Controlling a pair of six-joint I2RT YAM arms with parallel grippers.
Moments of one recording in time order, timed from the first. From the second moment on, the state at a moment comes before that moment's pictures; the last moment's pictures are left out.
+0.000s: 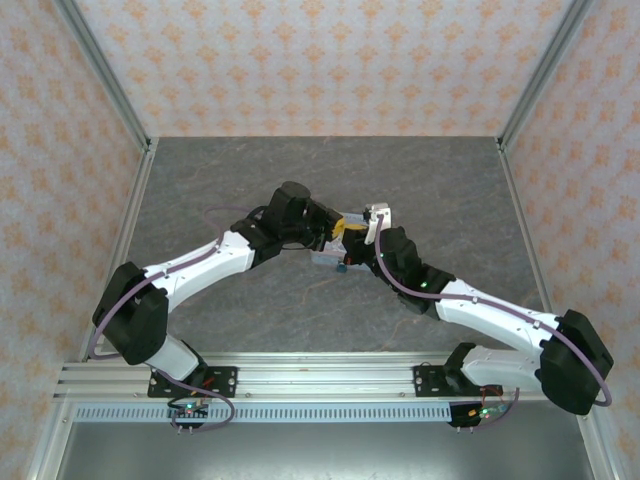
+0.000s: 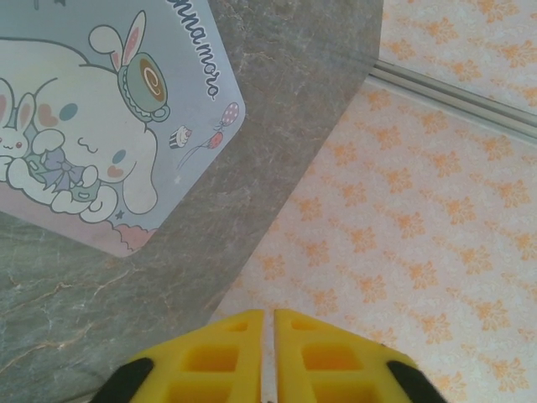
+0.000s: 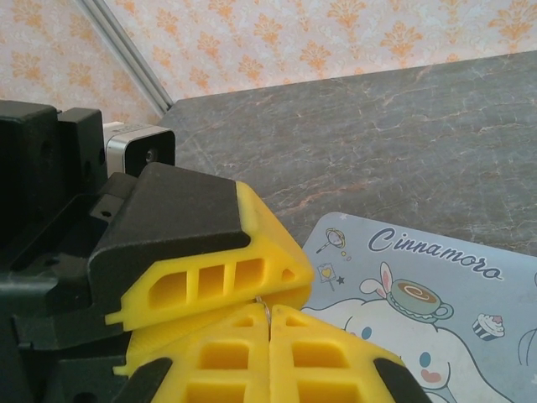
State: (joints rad) left arm -0.65 1.53 1.09 -0.11 0.25 -1.76; right arm 0.82 1.14 0.66 0.16 0.22 0.48
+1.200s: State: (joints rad) left arm -0.61 1.45 0.98 0.28 0.13 -1.06; right arm 0.57 1.15 0.48 0.70 -0.11 1.57
